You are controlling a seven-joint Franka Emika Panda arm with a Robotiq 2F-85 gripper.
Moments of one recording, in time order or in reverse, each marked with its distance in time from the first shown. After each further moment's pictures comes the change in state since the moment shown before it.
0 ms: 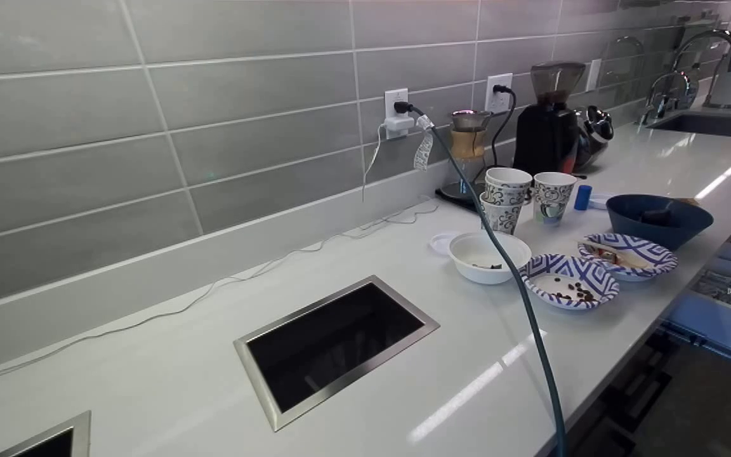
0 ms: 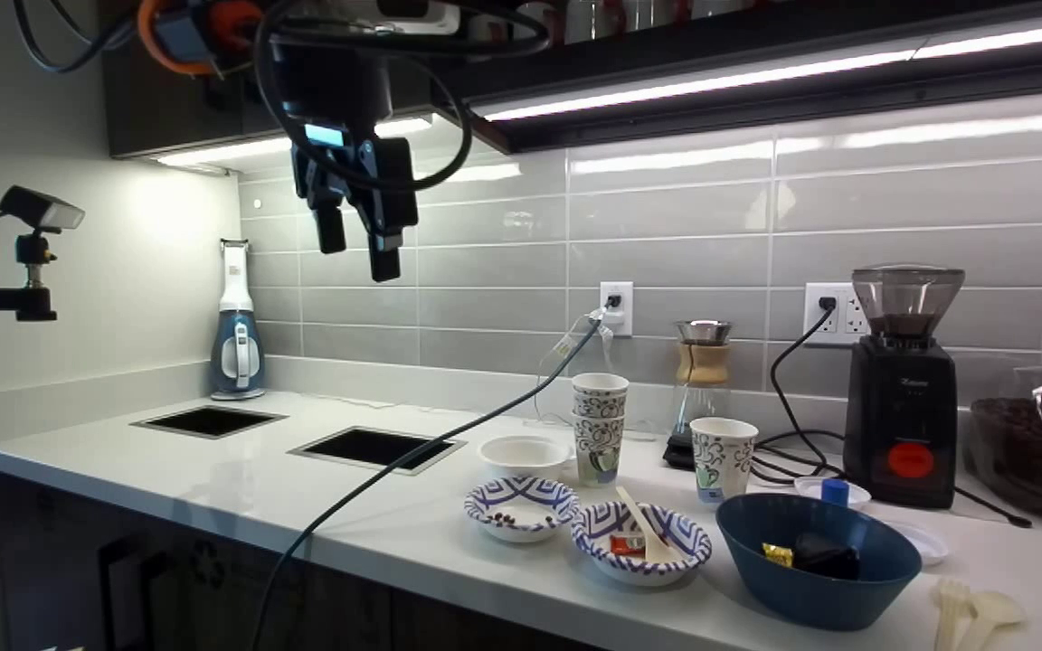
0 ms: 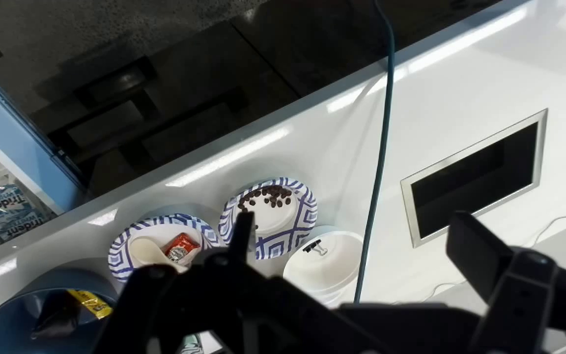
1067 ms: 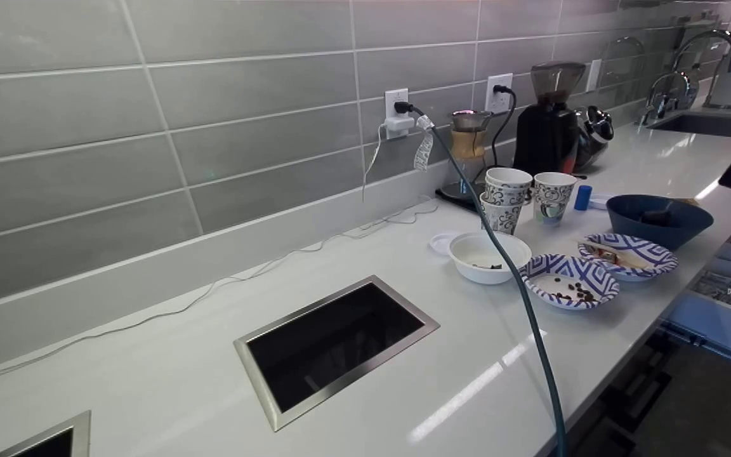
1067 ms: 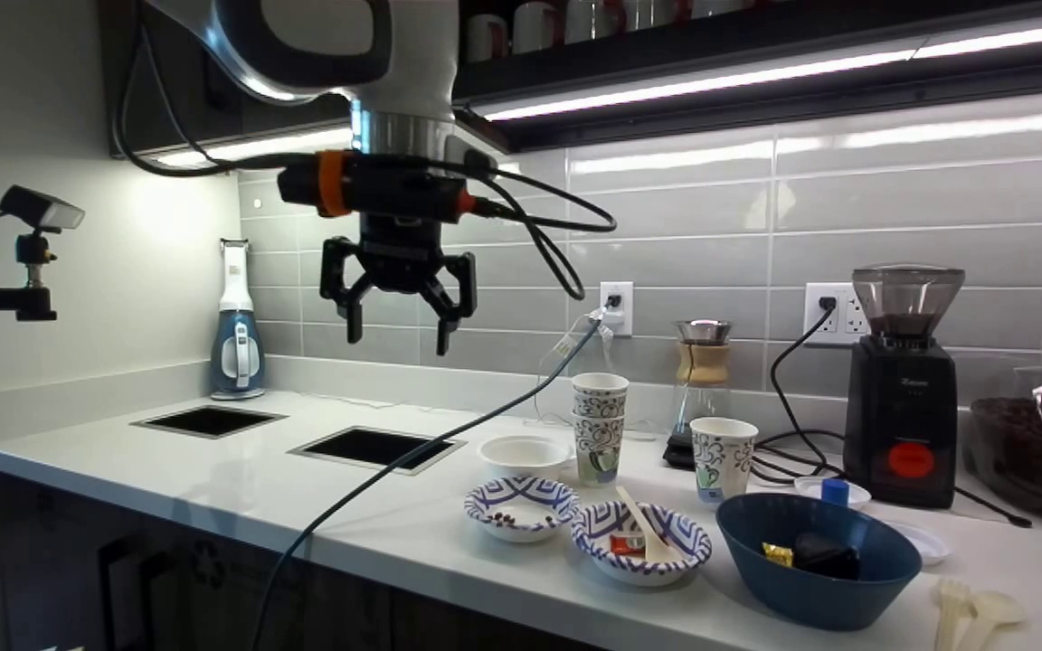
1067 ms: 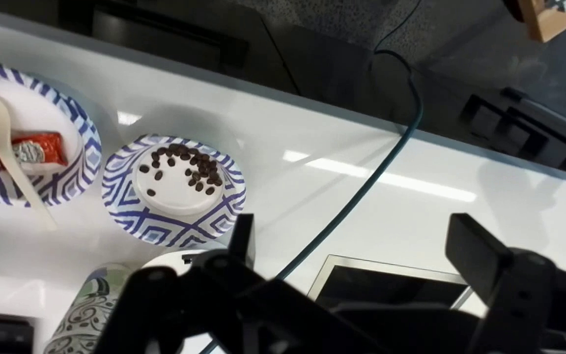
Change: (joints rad) arm 0.169 0.283 0.021 0.013 -0.002 0.187 -0.593
